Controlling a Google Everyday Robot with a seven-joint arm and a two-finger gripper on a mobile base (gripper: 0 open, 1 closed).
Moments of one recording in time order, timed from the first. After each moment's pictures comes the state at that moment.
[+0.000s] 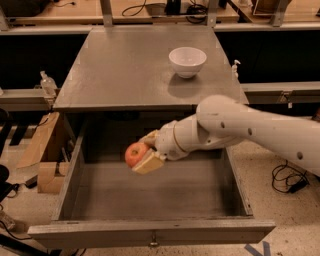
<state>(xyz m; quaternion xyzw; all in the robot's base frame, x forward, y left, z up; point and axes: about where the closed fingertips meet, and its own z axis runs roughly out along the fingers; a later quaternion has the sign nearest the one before) 0.528 0.036 0.723 -0.61 0.68 0.23 0.35</state>
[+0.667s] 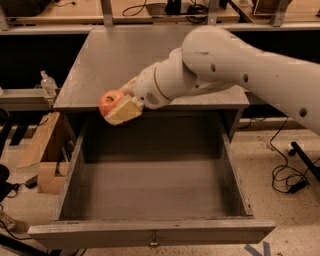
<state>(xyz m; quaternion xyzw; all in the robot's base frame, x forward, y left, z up) 0.572 0.086 0.882 -0.57 0.68 0.22 0.40</state>
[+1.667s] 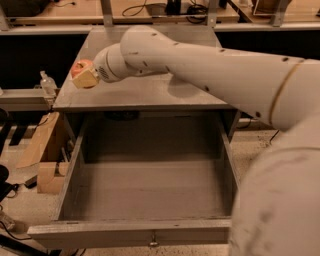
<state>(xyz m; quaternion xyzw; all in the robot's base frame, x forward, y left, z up) 0.704 0.188 0.897 -0.45 0.72 0.19 0.49</state>
